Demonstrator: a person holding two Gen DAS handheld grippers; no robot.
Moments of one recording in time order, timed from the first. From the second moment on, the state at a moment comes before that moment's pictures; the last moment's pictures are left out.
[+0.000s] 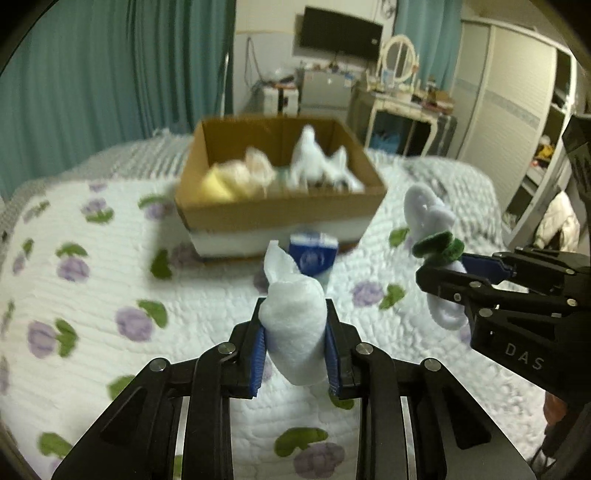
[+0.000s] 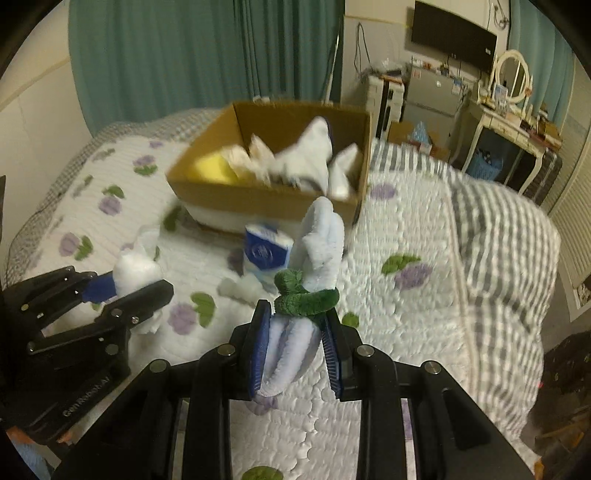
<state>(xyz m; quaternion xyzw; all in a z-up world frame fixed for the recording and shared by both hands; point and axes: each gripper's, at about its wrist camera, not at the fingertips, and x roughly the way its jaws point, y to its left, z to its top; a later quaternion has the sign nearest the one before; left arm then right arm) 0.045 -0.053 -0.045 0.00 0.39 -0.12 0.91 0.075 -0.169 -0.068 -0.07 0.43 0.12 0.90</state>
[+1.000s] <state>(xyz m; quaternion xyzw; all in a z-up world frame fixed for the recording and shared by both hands) 0.272 -0.024 -0.024 0.05 0.35 -0.07 0.93 0.295 -0.105 -0.029 -0.07 0.39 0.15 0.91</state>
